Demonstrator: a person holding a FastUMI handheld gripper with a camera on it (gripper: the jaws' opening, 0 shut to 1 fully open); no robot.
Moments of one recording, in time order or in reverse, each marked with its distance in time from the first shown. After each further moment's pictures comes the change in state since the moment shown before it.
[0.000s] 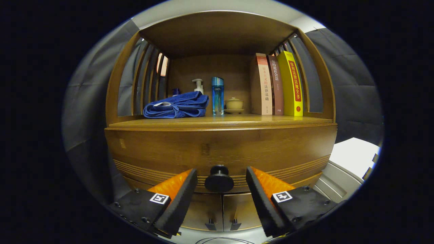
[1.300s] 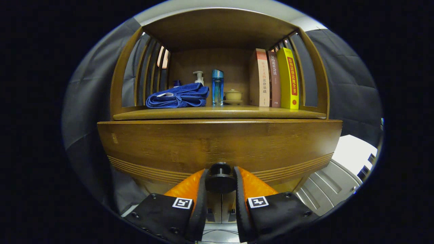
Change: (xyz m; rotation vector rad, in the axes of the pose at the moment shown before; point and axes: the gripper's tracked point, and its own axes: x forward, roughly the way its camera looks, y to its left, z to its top) arm -0.043 0.003 -0.010 0.008 0.091 -0.005
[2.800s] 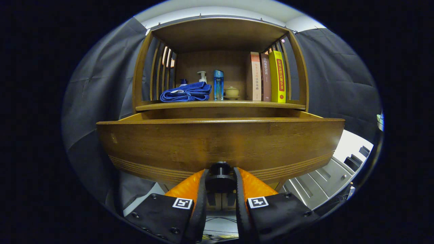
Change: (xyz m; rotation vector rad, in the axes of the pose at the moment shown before) arm -0.088 0.000 -0.016 -0.007 0.028 0.013
